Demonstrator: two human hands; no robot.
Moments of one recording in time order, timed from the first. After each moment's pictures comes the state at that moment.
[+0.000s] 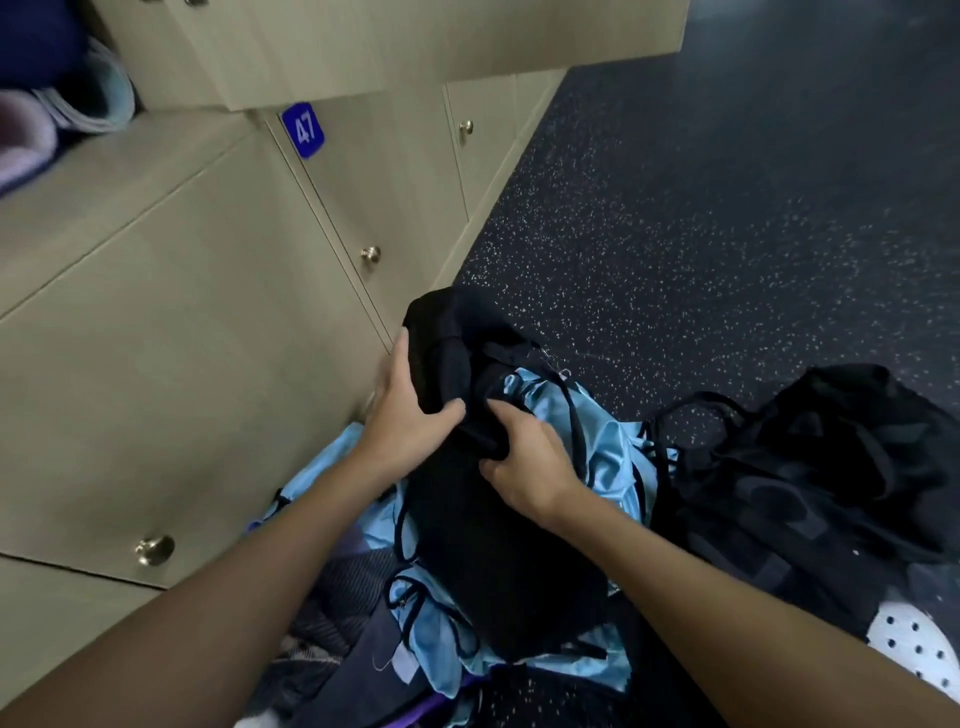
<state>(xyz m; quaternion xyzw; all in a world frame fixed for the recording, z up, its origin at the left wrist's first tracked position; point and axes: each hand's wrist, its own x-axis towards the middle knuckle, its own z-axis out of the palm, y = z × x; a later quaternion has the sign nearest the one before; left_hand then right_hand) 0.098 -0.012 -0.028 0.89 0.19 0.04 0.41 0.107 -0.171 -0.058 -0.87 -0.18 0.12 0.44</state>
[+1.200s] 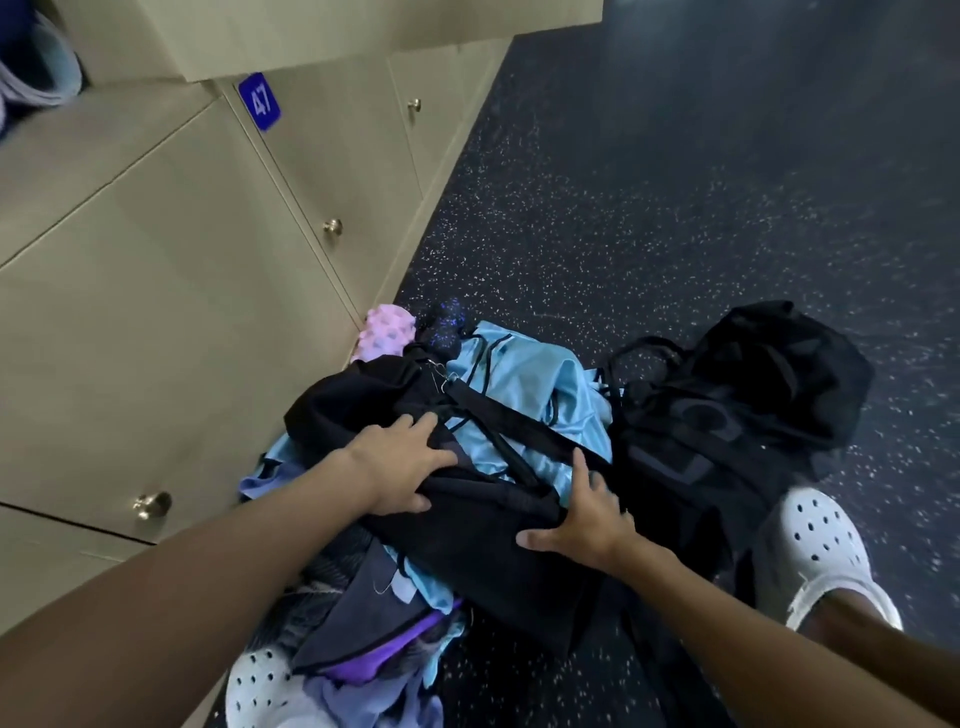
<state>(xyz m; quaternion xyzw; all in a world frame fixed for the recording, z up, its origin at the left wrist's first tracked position) 0.033 -0.021 -0.045 0.91 -0.21 -0.27 -0.22 0.010 -0.261 -0.129 -0.89 0.02 0.34 0.30</state>
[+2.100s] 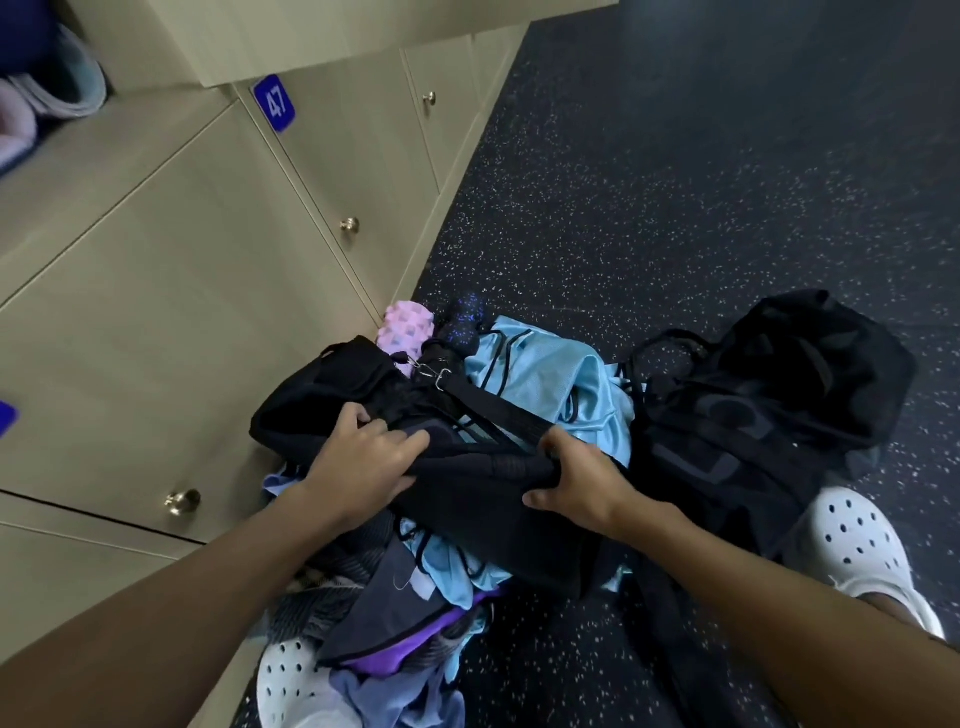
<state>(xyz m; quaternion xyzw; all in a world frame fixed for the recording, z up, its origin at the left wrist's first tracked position) 0.008 0.032 -0.058 0.96 -0.23 0.02 -0.18 0.041 -0.241 -0.100 -0.89 -0.14 0.24 0.36</state>
